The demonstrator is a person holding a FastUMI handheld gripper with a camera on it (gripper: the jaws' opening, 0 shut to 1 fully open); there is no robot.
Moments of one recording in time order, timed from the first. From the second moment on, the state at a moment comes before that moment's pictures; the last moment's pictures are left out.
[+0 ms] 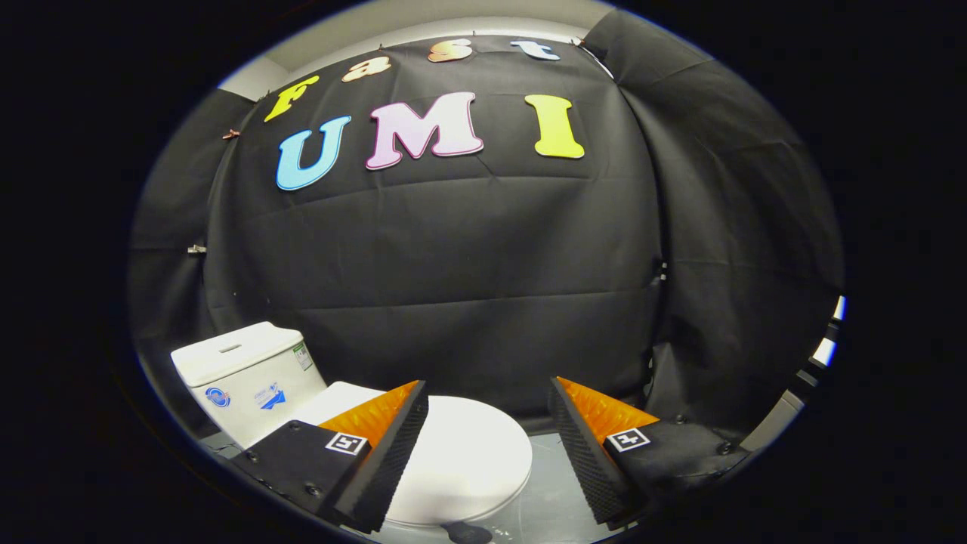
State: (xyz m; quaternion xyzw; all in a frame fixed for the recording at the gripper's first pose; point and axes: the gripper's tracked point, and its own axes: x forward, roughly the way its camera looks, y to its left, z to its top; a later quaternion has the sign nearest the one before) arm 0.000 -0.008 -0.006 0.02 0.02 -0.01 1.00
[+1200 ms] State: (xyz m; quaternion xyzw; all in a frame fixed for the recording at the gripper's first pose) arm -0.042 -0.041 -0.127 0.09 0.16 -0.01 0.98
